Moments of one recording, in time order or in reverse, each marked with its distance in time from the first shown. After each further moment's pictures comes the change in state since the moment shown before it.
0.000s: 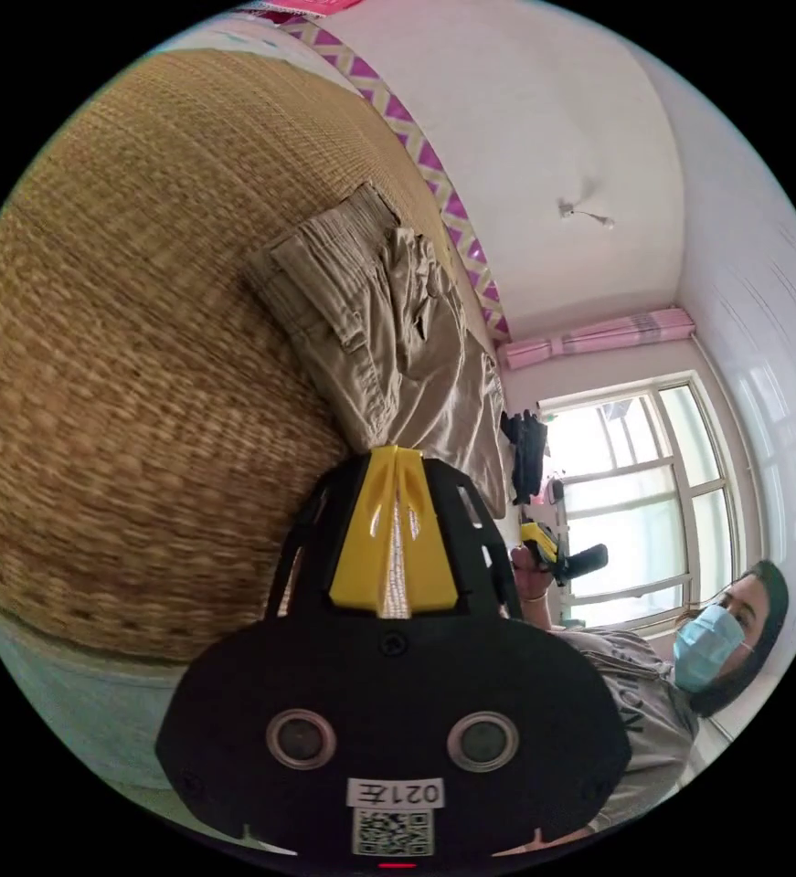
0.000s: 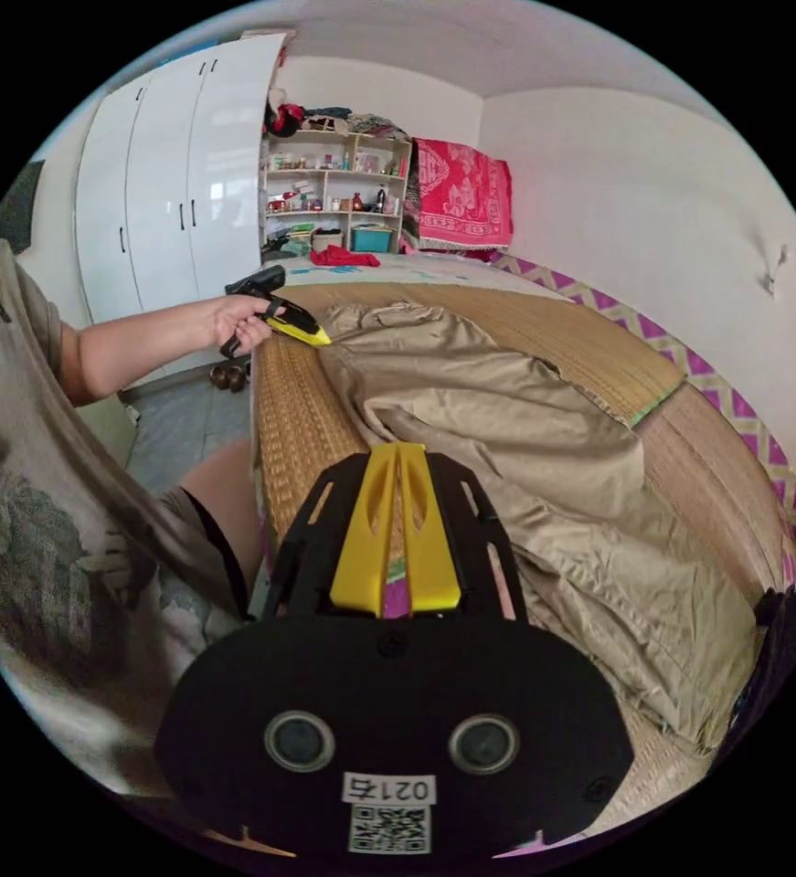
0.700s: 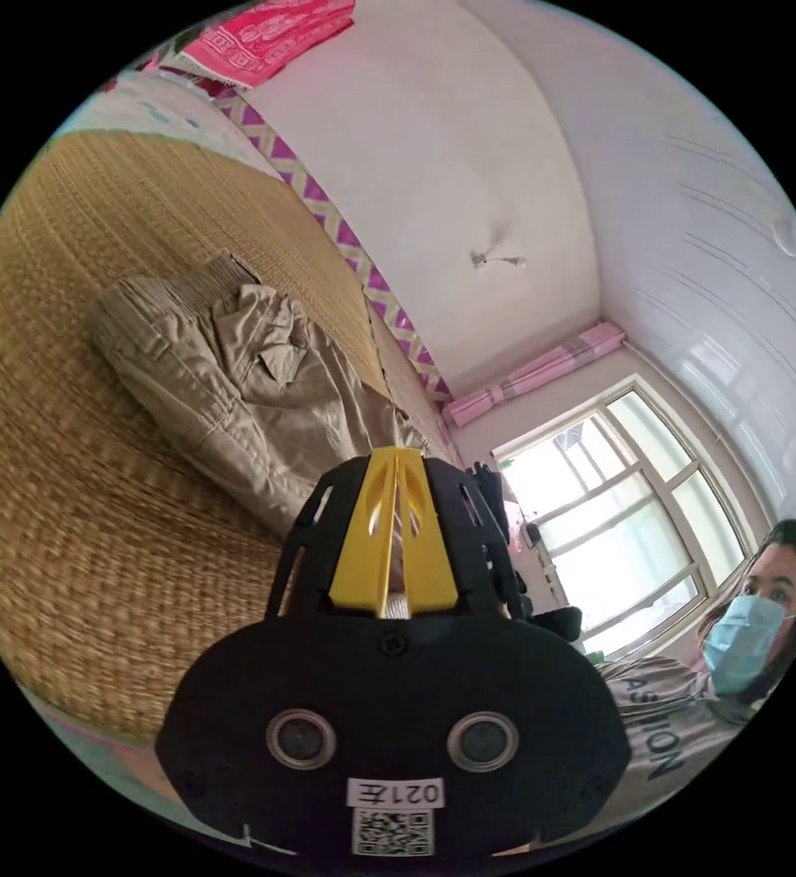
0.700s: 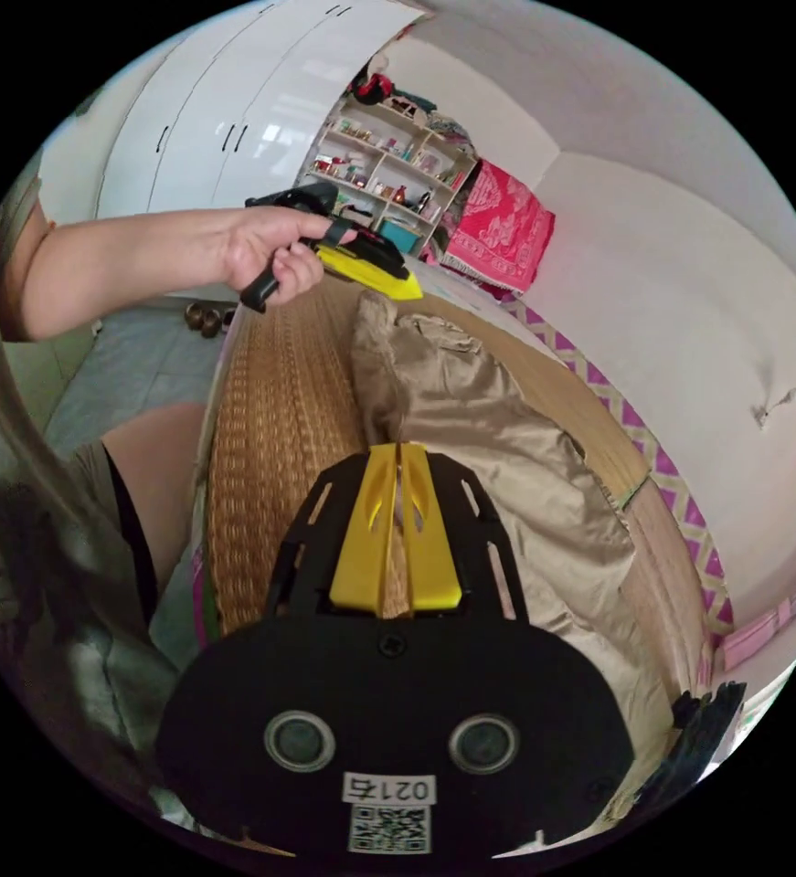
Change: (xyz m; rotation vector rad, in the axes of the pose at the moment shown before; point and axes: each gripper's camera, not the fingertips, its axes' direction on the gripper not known) left arm 0.108 0.009 -0.037 0.291 0.114 0.174; right arm -0.073 -0.156 0.009 0.025 0.237 -0.258
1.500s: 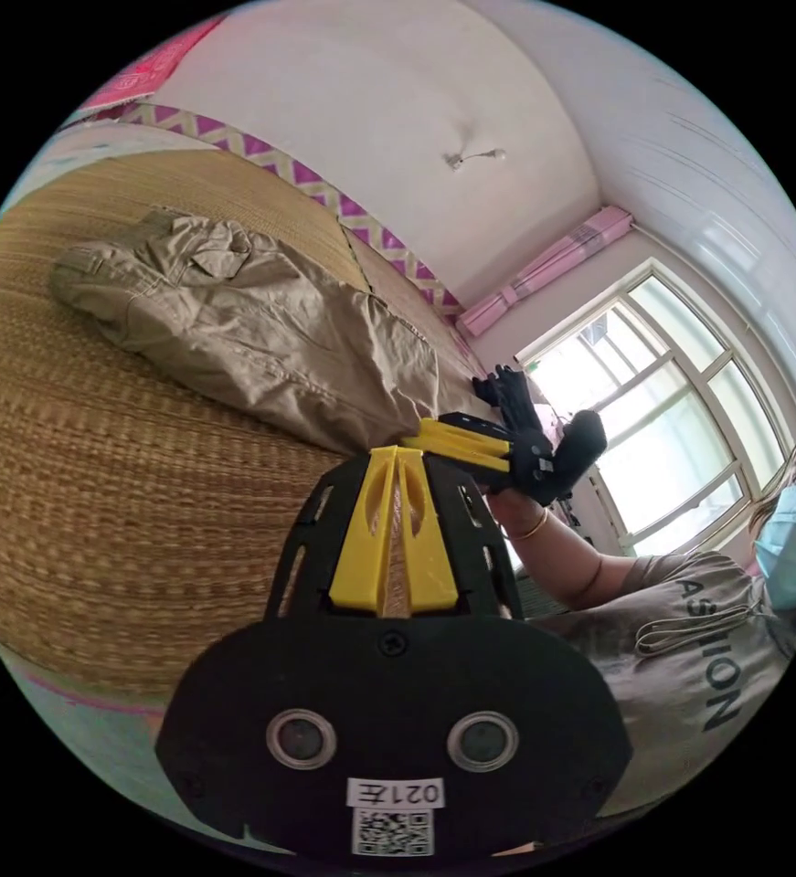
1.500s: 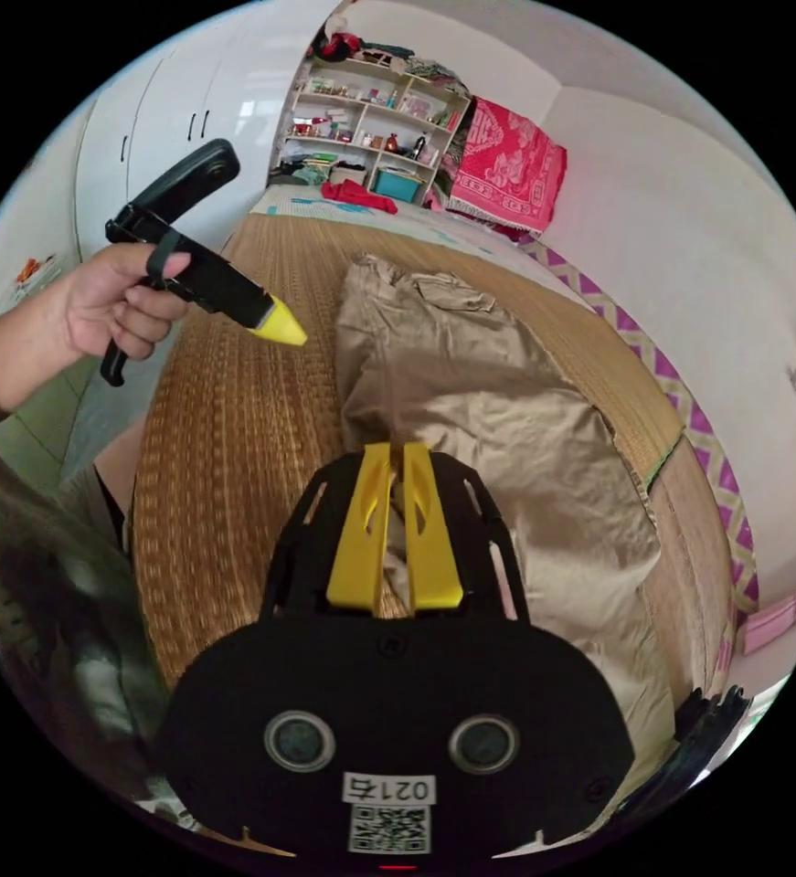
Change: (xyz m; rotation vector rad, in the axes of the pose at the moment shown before) left arm 0.087 0.000 0.034 -0.272 -0.123 0.204; right arm 0.118 -0.079 0.043 -0.190 -0.160 0.041
